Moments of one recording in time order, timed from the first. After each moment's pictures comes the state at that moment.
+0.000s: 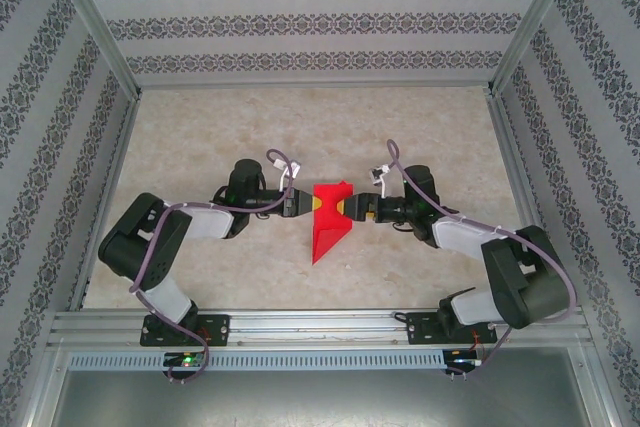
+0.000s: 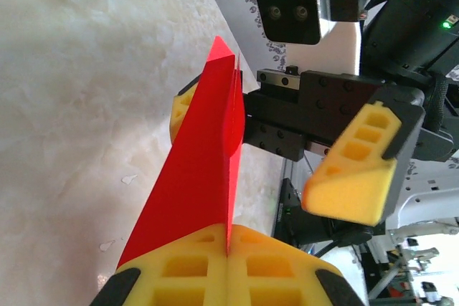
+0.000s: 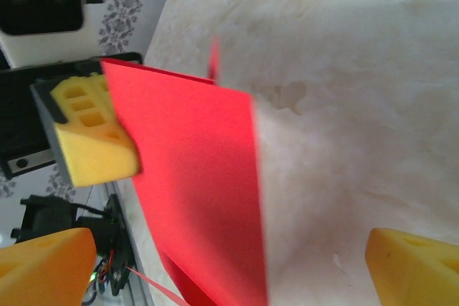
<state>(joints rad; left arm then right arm) -0.44 1.68 0.63 0.70 0.94 -0.74 0.34 1.41 0.49 0.33 -0.86 0.57</state>
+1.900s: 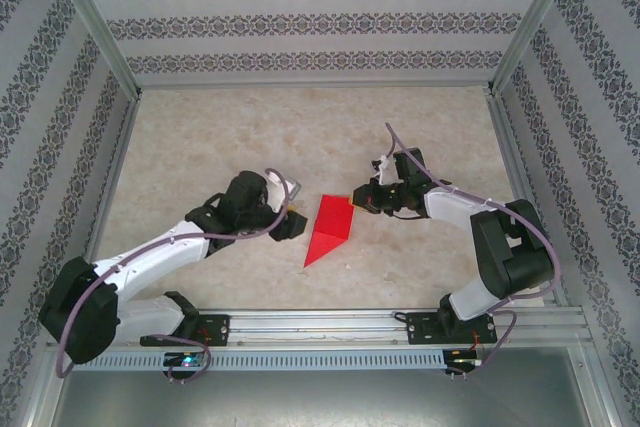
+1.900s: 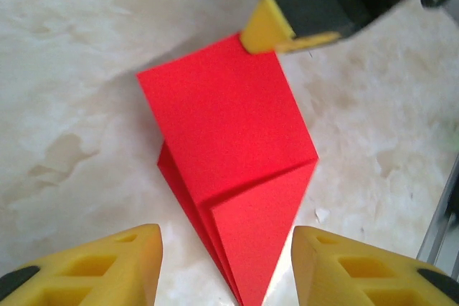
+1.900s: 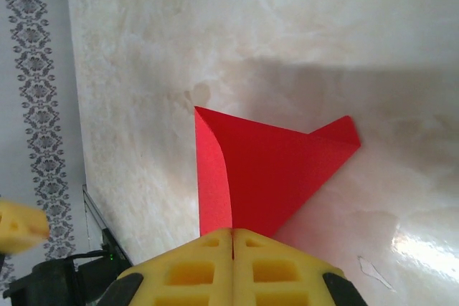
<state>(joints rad) -0.67 1.20 0.69 -0.20 0.30 -0.17 0.29 1.56 0.74 -0.10 -0.76 0.67</state>
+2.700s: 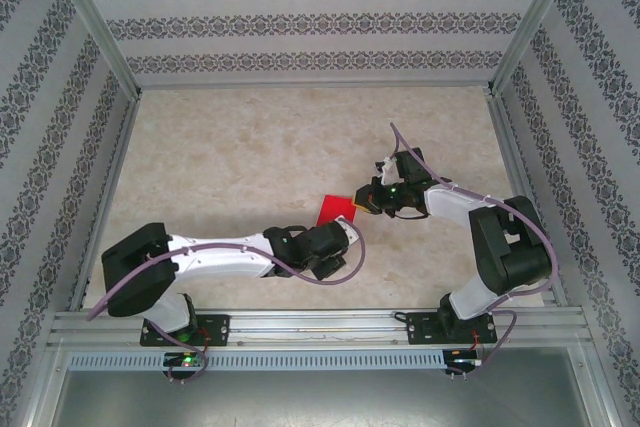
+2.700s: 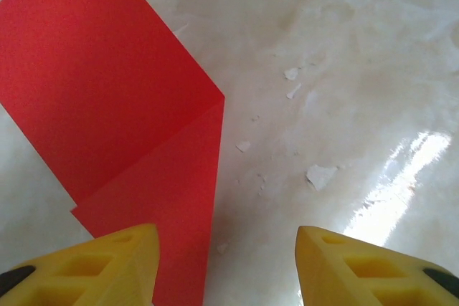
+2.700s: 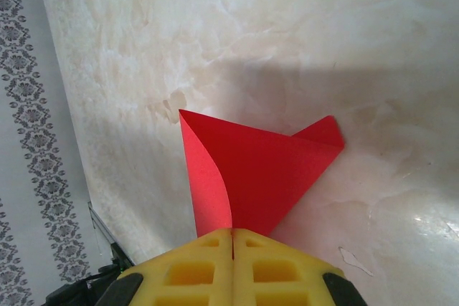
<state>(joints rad) -1.14 1.58 0.92 -0.34 -0.25 -0.13 0.28 1.59 0.76 -0.14 -0.74 0.73</state>
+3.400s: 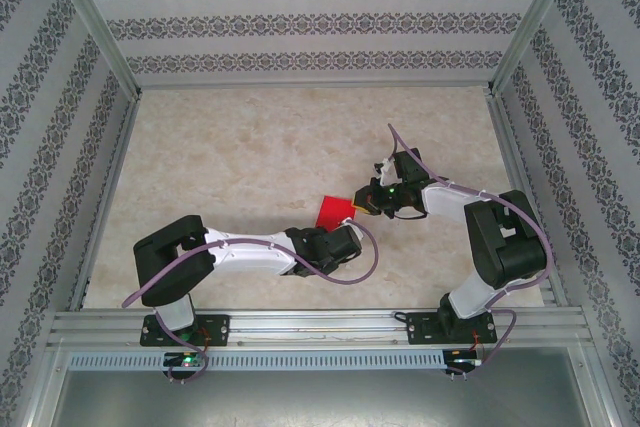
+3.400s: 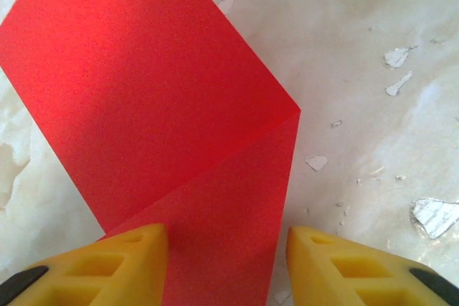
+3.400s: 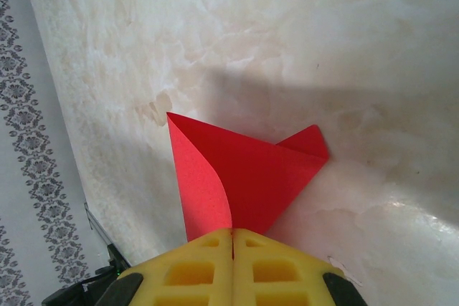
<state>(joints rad) -1.14 1.74 0.99 -0.36 -0.41 -0.12 0.28 1.63 0.77 -0.14 -0.74 0.73</state>
